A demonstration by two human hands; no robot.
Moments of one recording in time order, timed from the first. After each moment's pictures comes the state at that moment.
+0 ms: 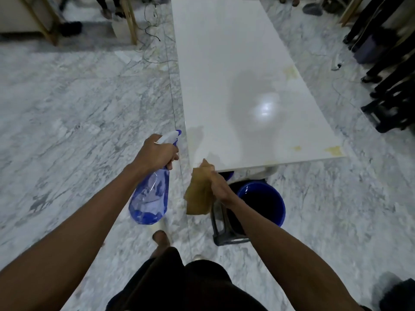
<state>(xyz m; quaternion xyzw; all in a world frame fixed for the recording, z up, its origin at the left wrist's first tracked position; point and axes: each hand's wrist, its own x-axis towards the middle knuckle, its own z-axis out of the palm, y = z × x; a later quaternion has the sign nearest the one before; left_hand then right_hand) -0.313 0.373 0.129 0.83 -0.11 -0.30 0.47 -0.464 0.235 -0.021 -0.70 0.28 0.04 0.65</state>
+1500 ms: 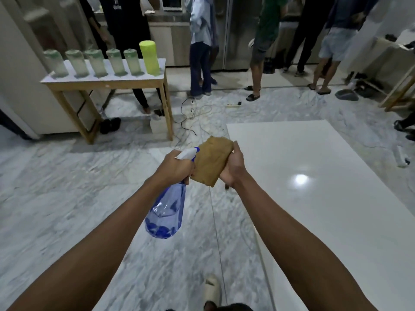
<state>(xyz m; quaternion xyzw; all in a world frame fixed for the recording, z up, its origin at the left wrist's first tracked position) 0.470 0.124 0.216 0.82 -0.19 -0.25 0.47 0.429 -0.054 0.132 -0.35 0.22 -0.13 0.90</state>
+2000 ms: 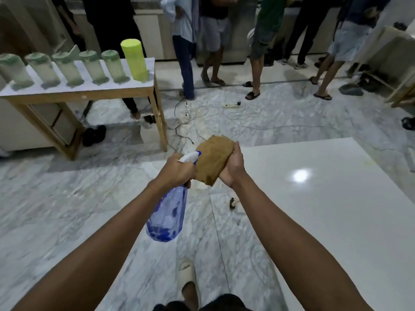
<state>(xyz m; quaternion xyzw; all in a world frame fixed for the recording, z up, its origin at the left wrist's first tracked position) 0.738 -0.013 0.187 0.82 -0.16 -0.30 0.46 0.686 -0.182 0.109 -0.31 0.28 -0.17 0.89</state>
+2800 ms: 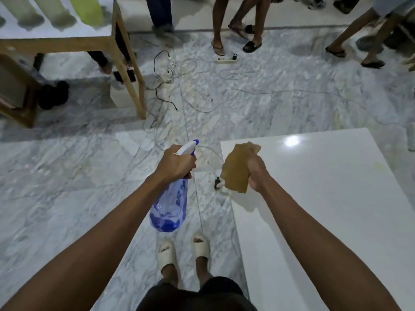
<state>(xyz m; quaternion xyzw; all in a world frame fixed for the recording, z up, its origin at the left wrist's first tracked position) 0.832 -0.196 0.095 0.82 -0.11 -0.36 0.43 0.702 -0.387 0.021 -0.44 0.50 -0.06 0.74</state>
